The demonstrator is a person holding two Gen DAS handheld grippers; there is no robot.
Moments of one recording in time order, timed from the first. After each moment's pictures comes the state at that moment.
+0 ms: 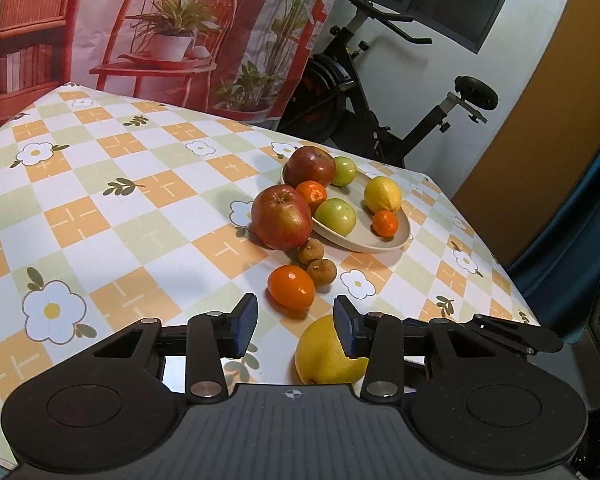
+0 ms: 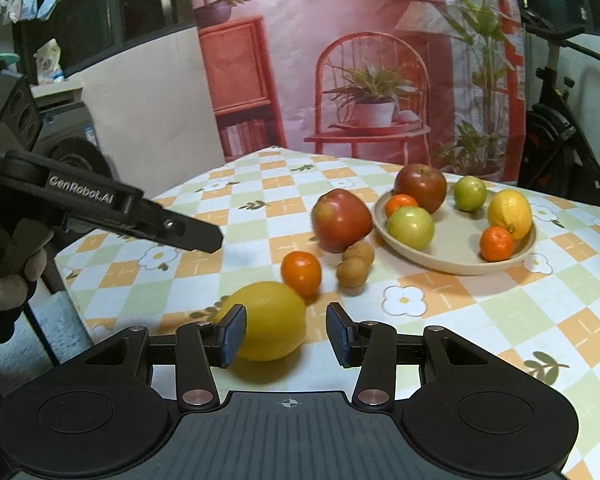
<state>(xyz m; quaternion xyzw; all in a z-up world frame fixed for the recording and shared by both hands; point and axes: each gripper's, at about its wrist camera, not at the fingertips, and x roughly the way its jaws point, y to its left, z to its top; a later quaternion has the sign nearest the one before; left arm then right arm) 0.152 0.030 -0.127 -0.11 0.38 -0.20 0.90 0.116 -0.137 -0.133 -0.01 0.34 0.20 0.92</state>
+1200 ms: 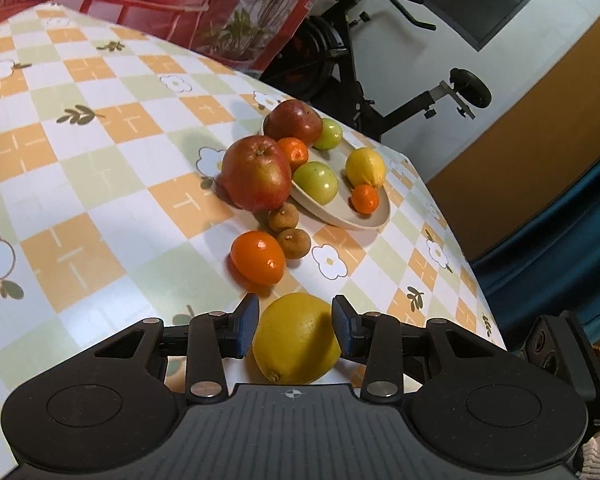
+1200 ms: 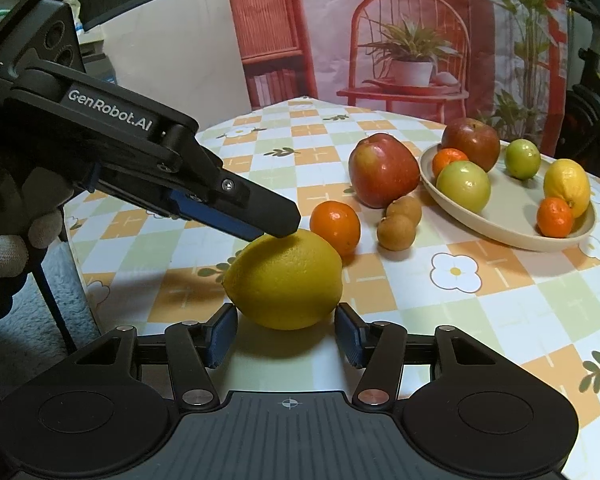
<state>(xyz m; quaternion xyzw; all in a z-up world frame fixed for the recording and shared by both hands) 0.182 0.024 -0.163 -0.20 0.44 -0.25 0.84 0.141 -0.116 -0.169 -0.04 0.40 0.25 0.88</state>
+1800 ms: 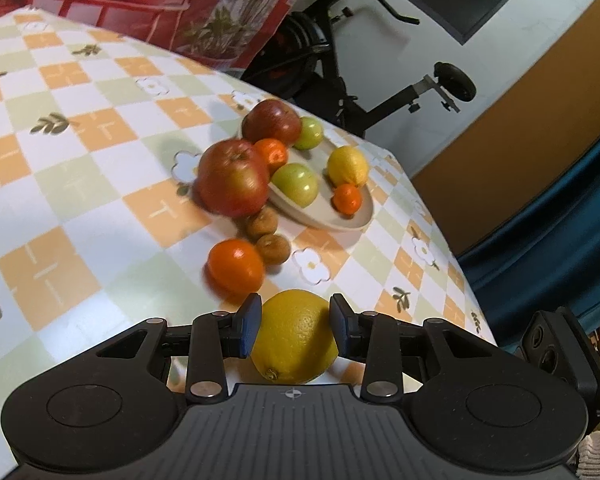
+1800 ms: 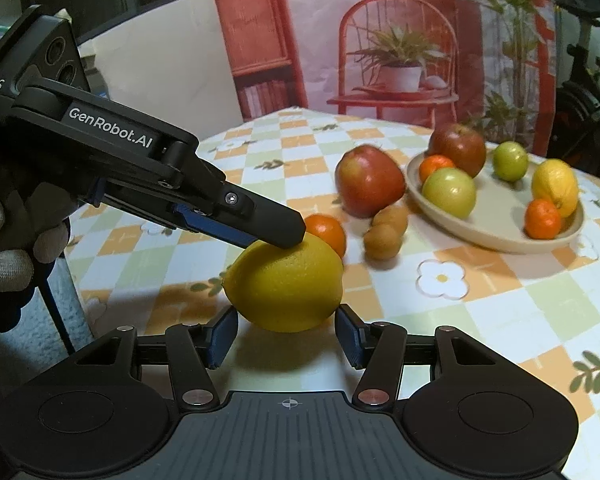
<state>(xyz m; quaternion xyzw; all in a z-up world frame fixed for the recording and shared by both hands) 0.191 0.014 -0.158 -0.19 0.43 -0.28 0.84 0.143 -0.125 -0.161 -0.02 0.38 0.23 0.89</state>
